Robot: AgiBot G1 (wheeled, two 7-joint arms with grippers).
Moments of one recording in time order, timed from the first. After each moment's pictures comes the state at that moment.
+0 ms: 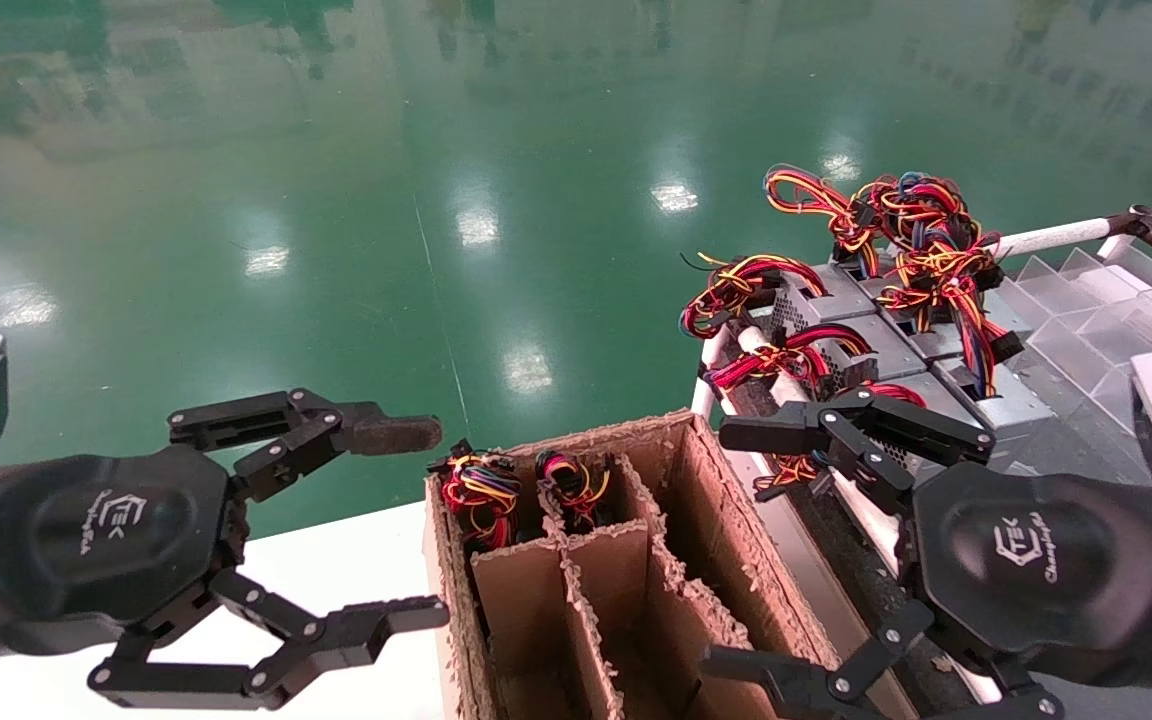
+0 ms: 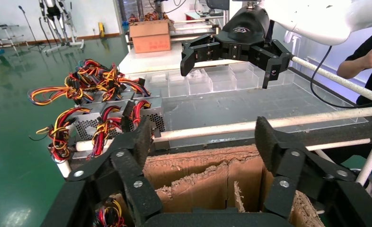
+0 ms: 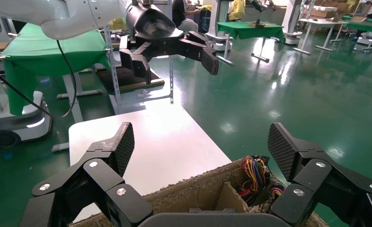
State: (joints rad) left arm -1.09 0.58 0.35 -1.27 0.68 1.47 -0.15; right arm 1.07 -0.61 -0.28 1.28 -0.73 -1.49 0.19
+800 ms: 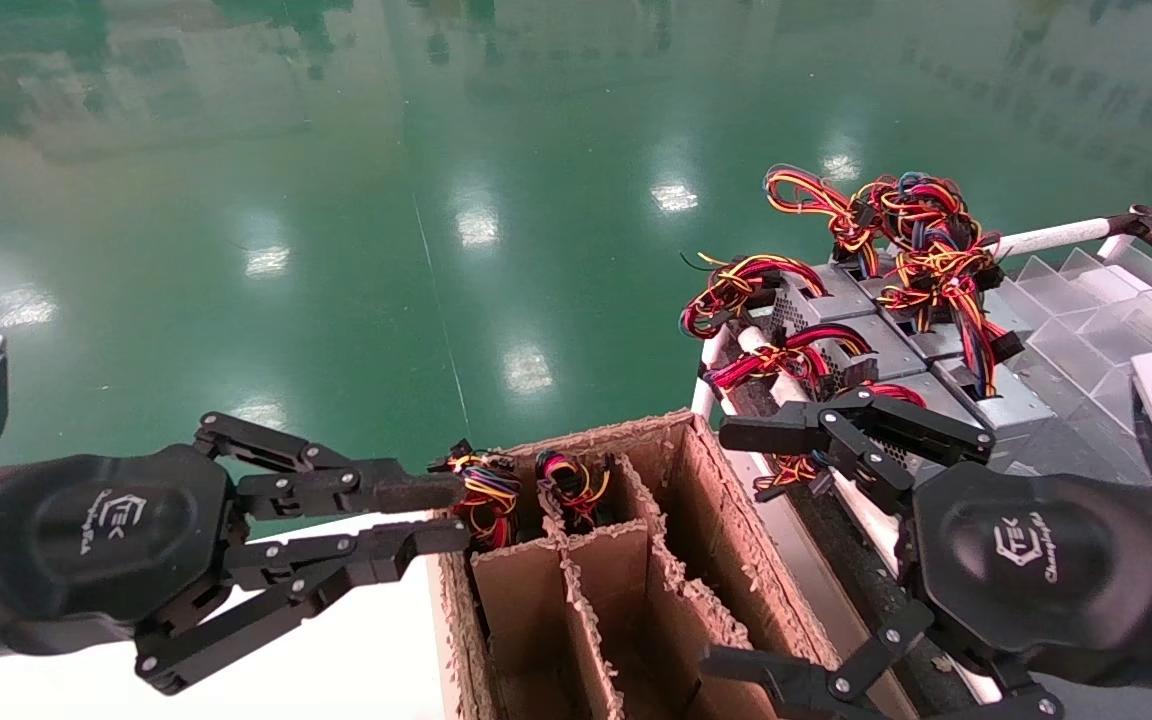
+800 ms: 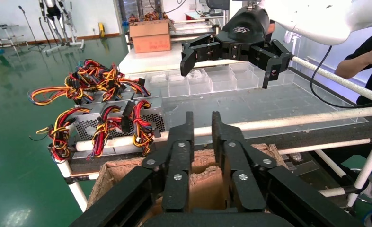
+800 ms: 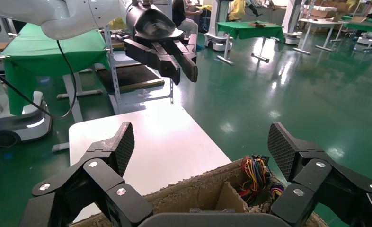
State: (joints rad) left arm -1.09 0.58 0.35 -1.27 0.68 1.47 -0.15; right arm 1.07 -0.61 -0.28 1.28 -0.73 -1.49 0.19
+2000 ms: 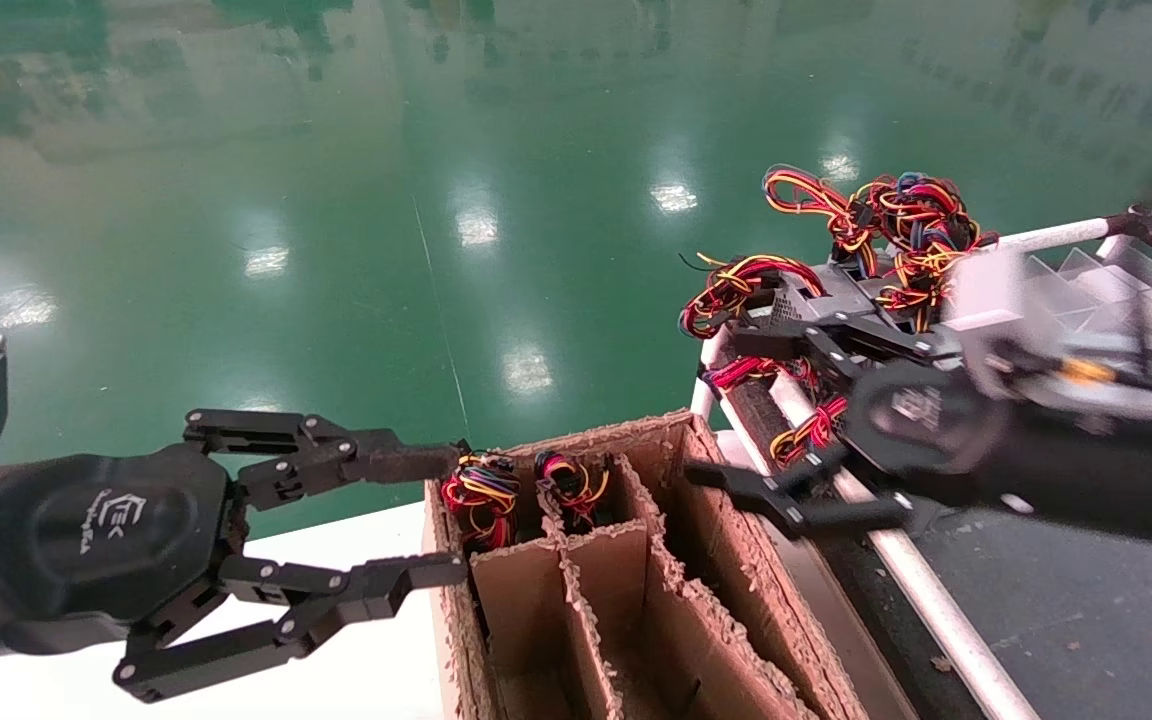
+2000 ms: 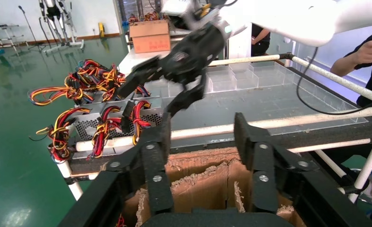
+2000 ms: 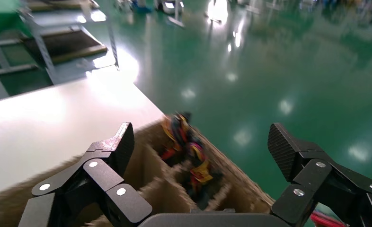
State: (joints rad) left arm -1.09 0.58 0.35 -1.27 0.68 1.47 -0.15; right arm 1.29 -0.76 -0.41 1.05 -1.02 -1.38 0.20
